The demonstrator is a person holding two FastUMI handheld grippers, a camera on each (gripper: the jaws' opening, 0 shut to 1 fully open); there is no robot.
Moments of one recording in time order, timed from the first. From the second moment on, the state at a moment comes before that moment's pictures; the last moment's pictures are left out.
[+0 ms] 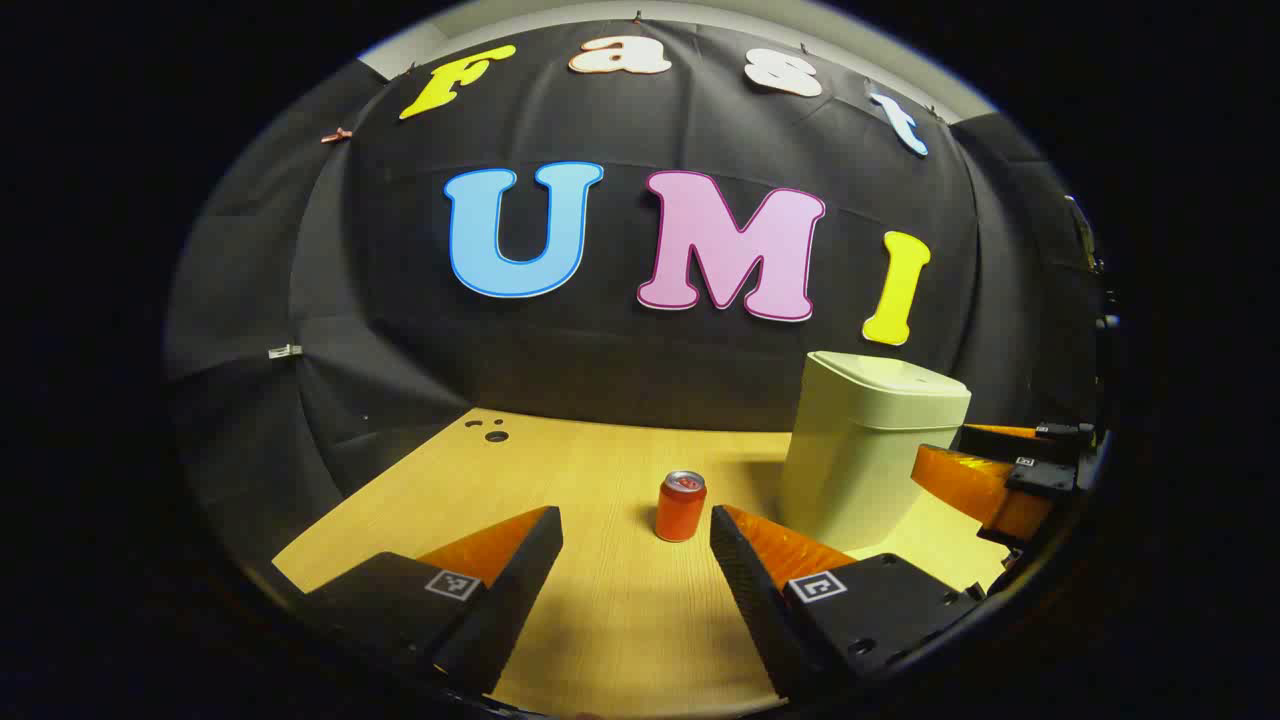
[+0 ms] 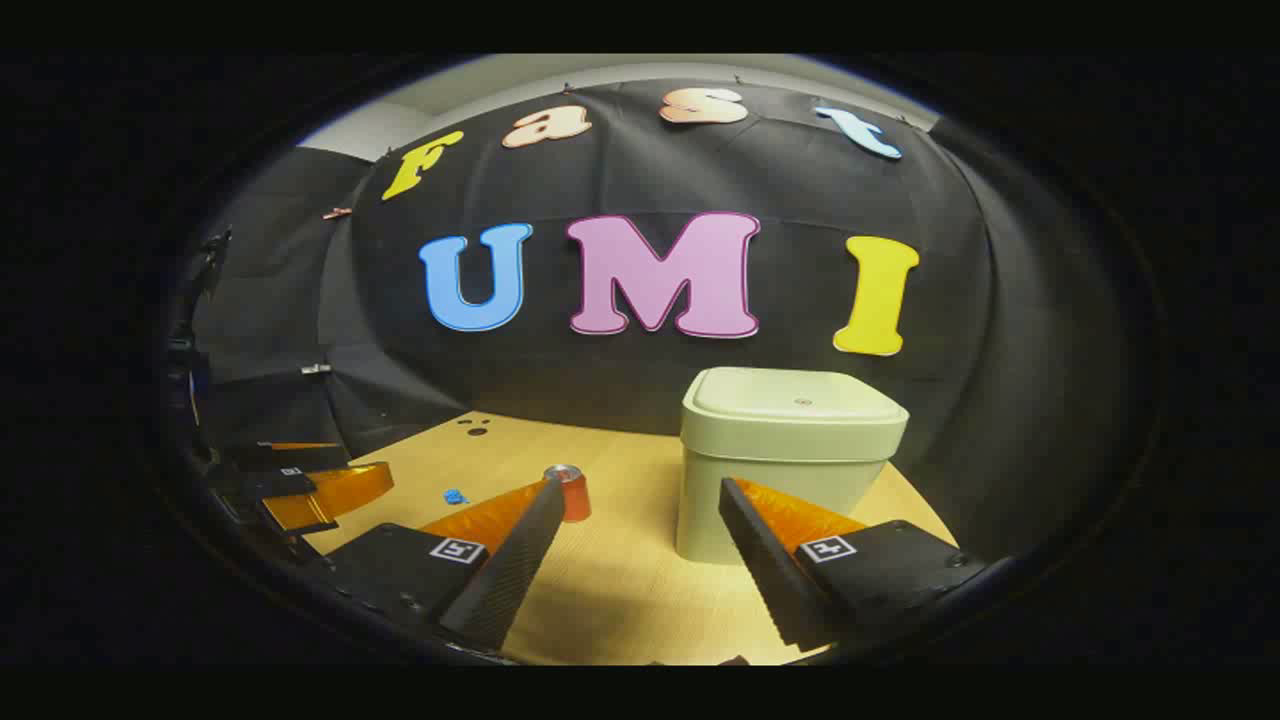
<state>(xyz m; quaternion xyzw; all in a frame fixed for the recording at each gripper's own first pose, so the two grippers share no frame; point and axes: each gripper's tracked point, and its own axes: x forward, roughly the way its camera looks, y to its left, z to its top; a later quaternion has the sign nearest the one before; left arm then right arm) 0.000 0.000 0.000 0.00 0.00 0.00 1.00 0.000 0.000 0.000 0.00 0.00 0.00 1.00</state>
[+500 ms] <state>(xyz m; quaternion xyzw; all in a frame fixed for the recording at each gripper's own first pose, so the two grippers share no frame) -0.001 0.007 -0.011 0.01 0.01 0.00 1.00 -0.003 -0.004 -0.007 0.01 0.01 -0.01 1.00</state>
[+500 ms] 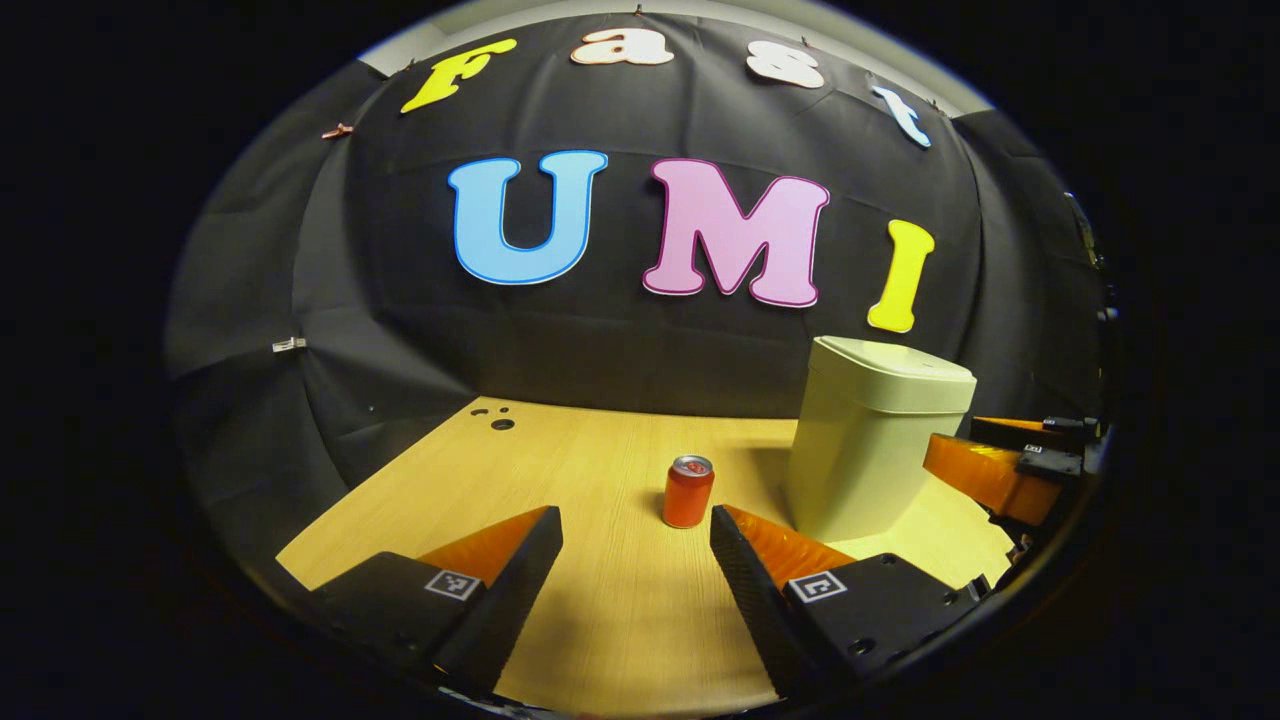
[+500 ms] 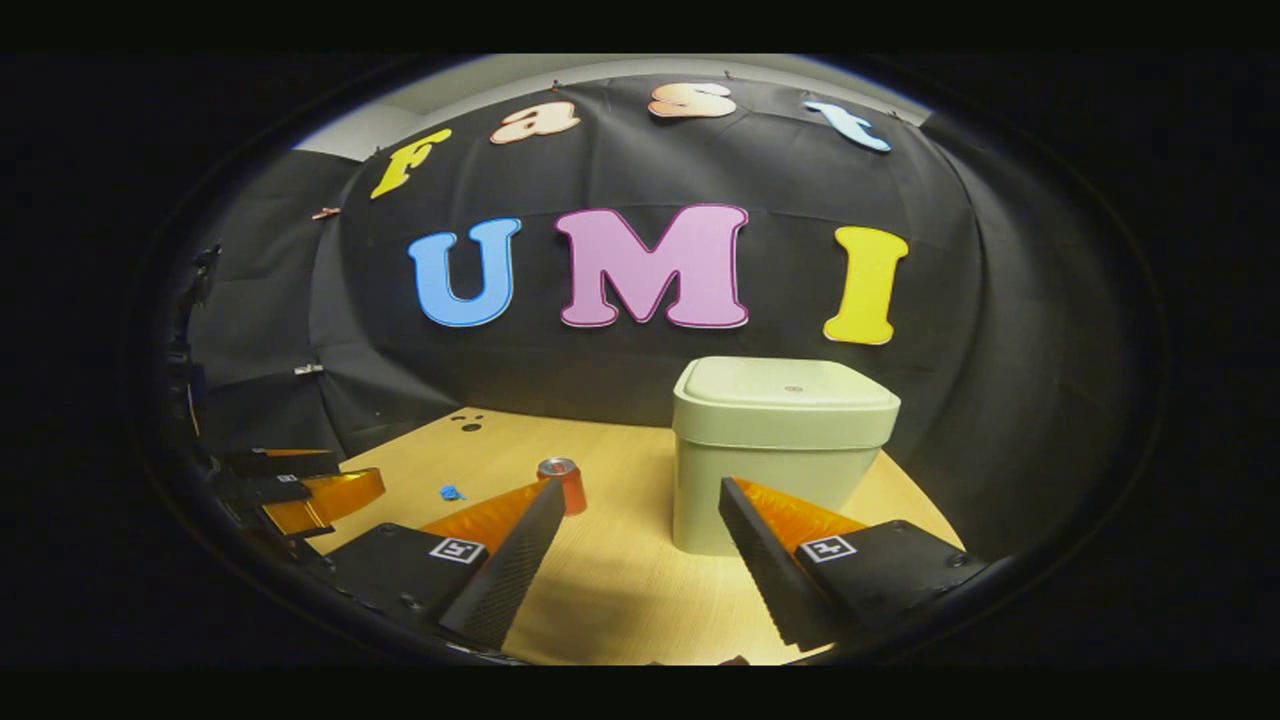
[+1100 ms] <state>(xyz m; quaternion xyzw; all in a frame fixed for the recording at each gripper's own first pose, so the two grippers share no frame) 0.000 0.002 -0.016 0.02 0.02 0.00 1.00 -0.007 -0.014 -0.008 0.01 0.02 -0.02 1.00</state>
